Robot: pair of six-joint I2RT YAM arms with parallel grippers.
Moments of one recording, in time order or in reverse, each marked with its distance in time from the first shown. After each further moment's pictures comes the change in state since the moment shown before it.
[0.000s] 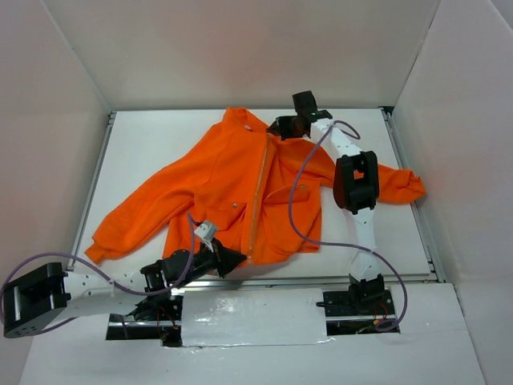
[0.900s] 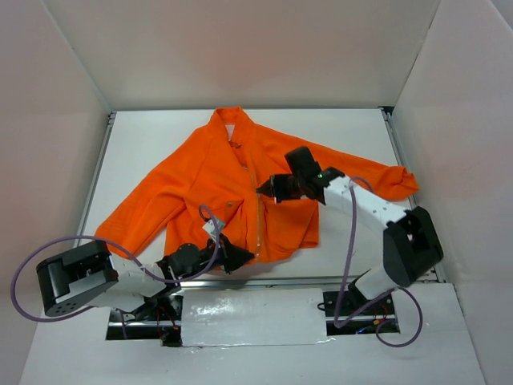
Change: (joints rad) left arm 0.091 0.347 0.008 0.380 0.163 -0.025; right arm 0.280 -0.878 -1.057 0.132 -0.023 0.277
